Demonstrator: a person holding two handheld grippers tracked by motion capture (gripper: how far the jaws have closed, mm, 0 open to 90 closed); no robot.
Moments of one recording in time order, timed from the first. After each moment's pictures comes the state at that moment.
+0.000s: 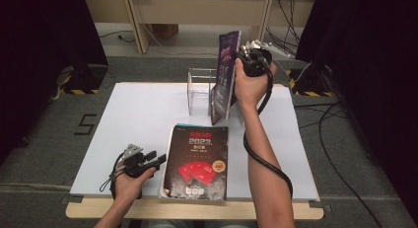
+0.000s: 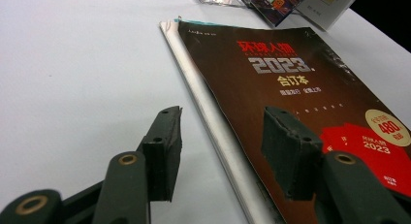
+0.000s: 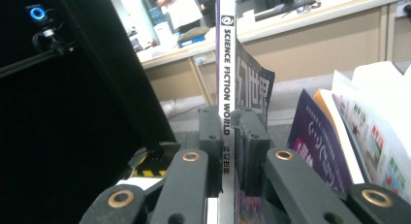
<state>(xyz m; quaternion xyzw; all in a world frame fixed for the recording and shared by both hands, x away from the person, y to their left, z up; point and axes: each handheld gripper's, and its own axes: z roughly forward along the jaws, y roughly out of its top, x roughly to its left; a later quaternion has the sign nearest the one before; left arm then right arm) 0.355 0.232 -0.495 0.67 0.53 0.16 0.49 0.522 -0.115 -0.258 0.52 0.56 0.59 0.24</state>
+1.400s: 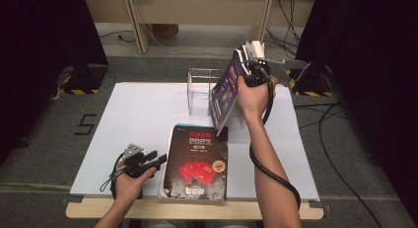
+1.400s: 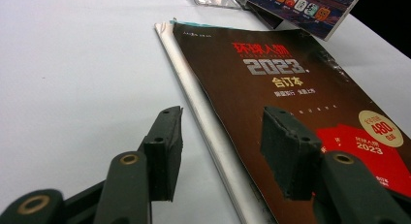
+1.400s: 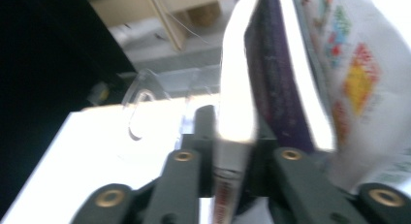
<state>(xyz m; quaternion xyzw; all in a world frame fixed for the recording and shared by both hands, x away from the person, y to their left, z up) 0.354 0.230 -0.493 0.67 0.53 0.15 0.49 0.516 -0.125 -0.290 0.62 0.62 0.44 0.18</state>
